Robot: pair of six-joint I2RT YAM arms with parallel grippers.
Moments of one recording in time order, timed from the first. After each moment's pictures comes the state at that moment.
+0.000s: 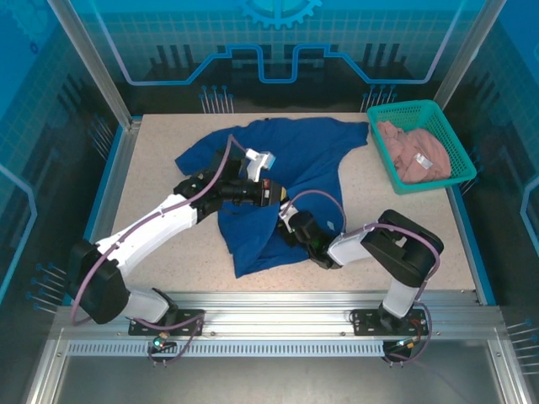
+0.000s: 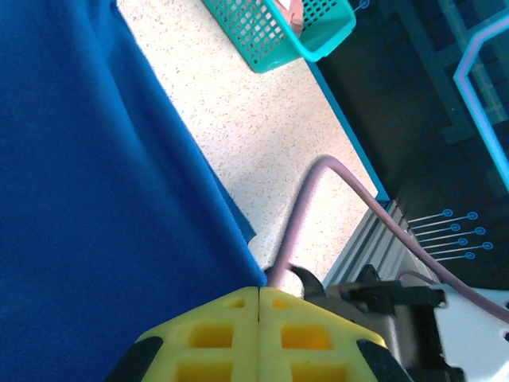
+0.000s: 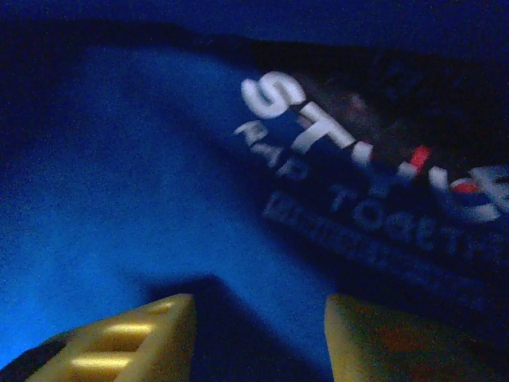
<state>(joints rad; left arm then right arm) -0.57 1.39 1.14 -0.33 0.54 -0.51 0.82 1.75 0.59 0.54 0.32 0.04</state>
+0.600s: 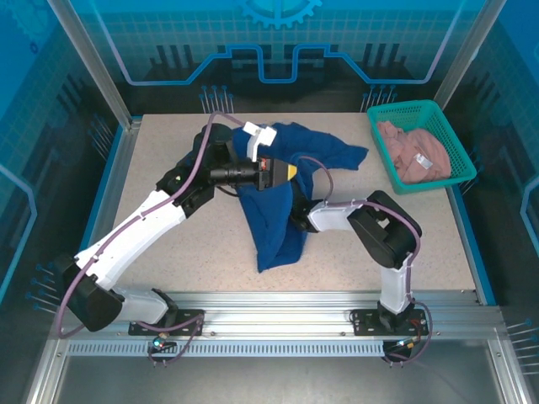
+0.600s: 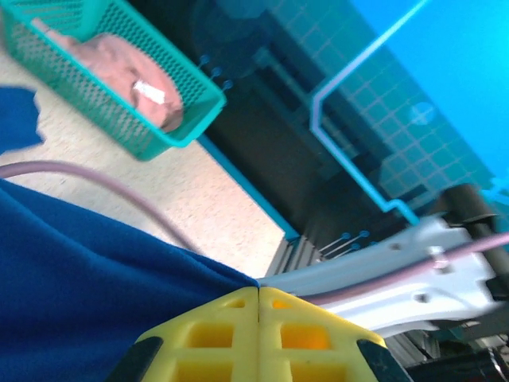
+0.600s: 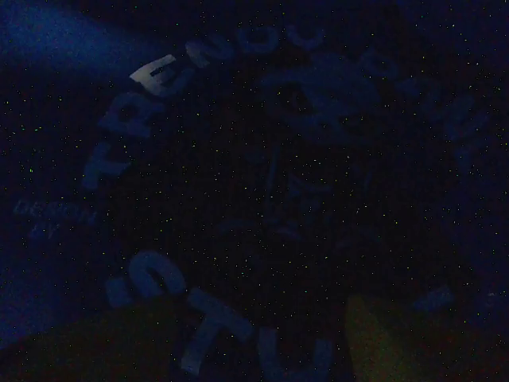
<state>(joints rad) -0.61 1.34 1.36 -0.28 0.66 -0.54 0.73 1.95 1.06 0.18 0.43 0.17</state>
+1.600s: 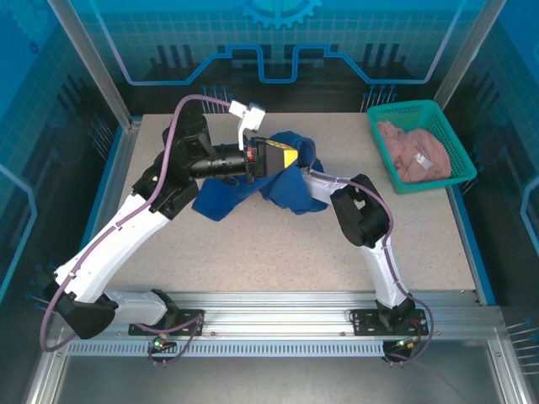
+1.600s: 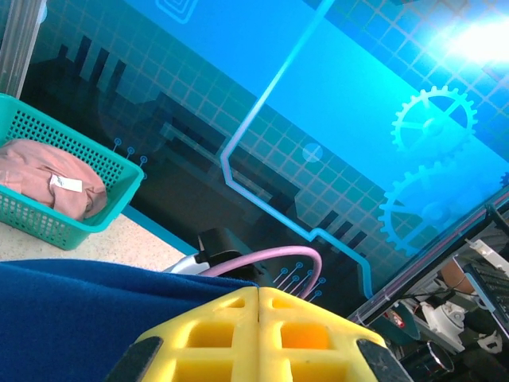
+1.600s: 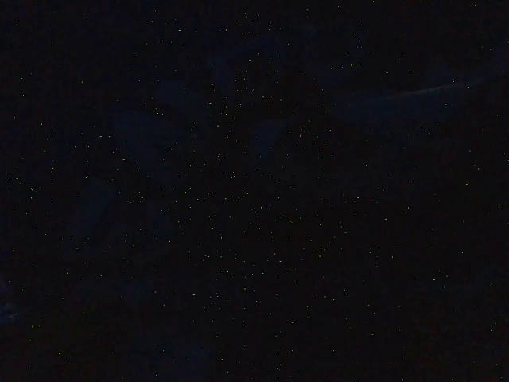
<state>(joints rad) -0.64 1.28 1.50 -0.23 0.72 -0.57 0.65 2.26 1.67 -0.43 0.31 0.14</state>
